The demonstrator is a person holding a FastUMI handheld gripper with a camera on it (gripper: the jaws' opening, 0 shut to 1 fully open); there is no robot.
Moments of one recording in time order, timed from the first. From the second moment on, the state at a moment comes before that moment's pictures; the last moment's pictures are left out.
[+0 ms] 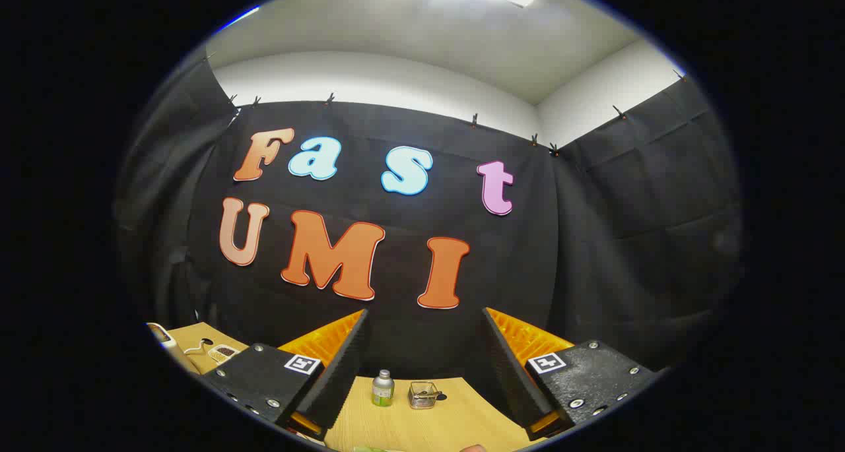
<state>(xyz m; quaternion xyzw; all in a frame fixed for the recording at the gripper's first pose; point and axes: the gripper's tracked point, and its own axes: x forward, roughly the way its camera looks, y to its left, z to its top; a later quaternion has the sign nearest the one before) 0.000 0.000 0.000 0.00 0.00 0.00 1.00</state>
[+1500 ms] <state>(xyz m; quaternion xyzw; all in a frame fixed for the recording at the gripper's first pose) -0.029 0.017 -0.163 0.00 0.18 0.10 0.98</state>
